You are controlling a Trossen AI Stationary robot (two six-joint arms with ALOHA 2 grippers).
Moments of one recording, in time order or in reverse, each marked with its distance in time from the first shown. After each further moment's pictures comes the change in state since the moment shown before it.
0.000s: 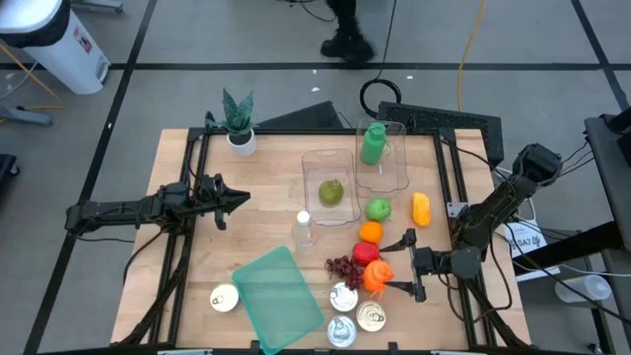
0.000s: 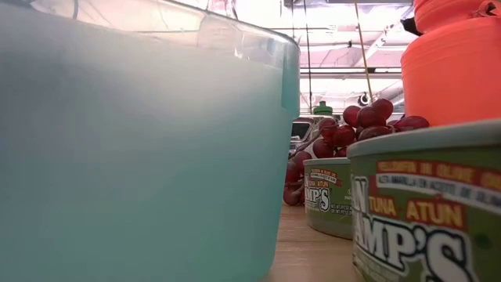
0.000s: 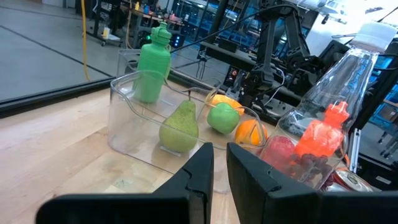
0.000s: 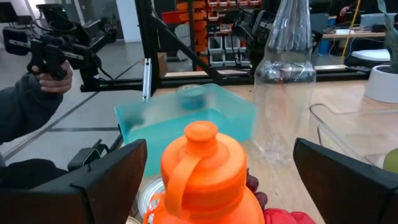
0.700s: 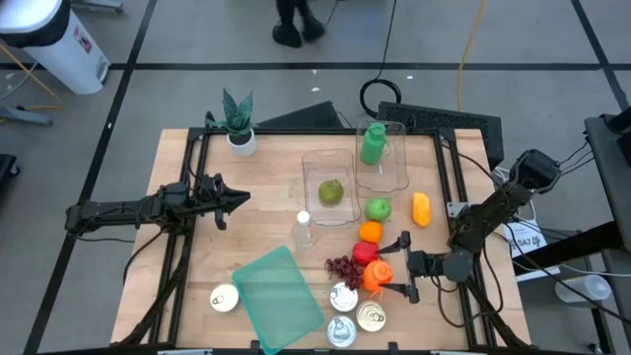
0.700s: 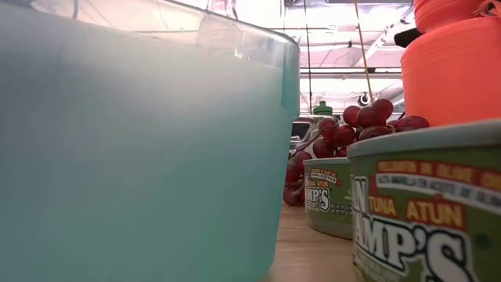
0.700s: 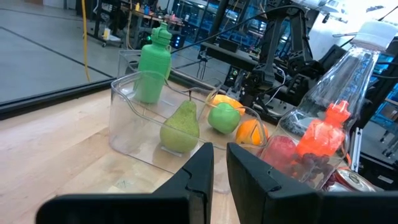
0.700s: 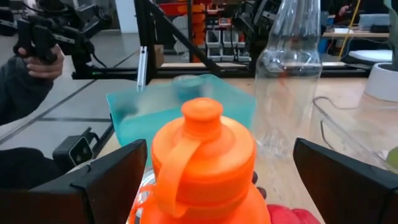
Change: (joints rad) left arm 0.000 0.000 0.000 0.000 -0.002 0.007; right arm -0.036 0.107 0.000 0.089 -0.032 -0.032
